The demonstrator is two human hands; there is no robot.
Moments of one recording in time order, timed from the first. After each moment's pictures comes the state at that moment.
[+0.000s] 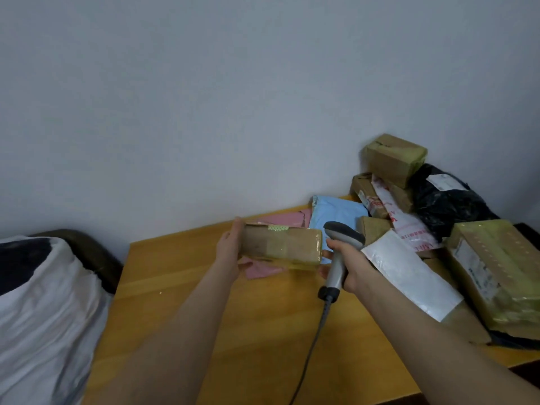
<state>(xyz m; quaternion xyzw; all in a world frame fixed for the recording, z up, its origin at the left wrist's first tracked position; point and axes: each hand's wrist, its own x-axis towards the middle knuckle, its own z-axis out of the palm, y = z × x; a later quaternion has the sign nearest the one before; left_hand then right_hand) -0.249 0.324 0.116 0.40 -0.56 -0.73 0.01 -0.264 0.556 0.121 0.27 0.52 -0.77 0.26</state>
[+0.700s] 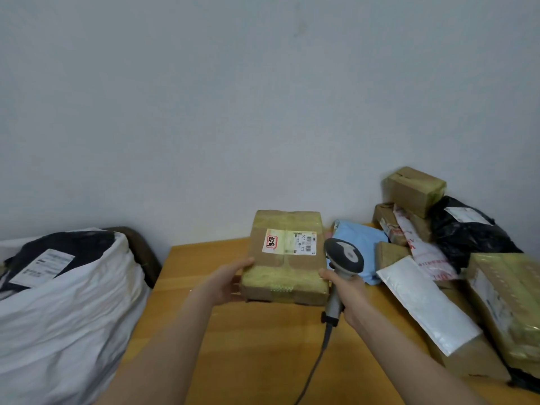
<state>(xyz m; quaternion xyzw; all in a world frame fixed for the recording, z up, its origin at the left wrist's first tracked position) -0.147 0.307 0.149 0.37 -0.62 -0.68 -0.11 -0.195 0.553 0.135 0.15 0.60 -0.76 0.19</state>
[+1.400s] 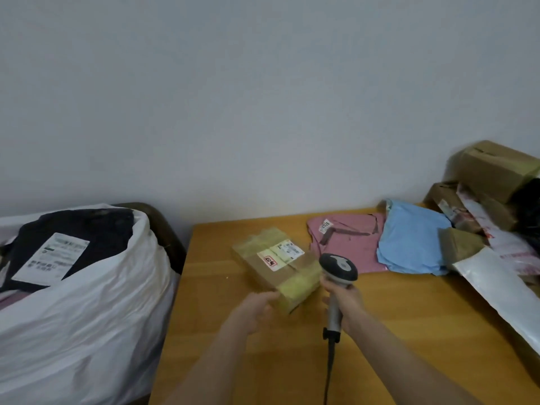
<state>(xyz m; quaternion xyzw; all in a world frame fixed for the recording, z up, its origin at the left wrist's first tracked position) -0.126 0.186 0.046 0.44 -0.55 -0.67 -0.21 -0.182 0.367 0.053 0.22 0.64 -0.70 0.24</state>
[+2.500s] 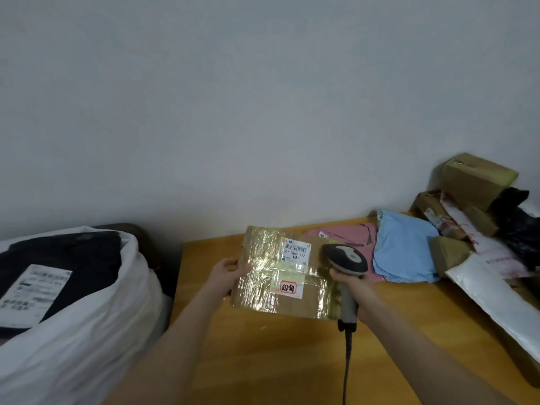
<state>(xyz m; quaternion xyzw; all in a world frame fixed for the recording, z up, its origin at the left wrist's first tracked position) -0.177 0.081 0.082 0.31 -0.70 -0.63 -0.08 -0.217 0.354 0.094 0.21 0.66 -0.69 0.21</state>
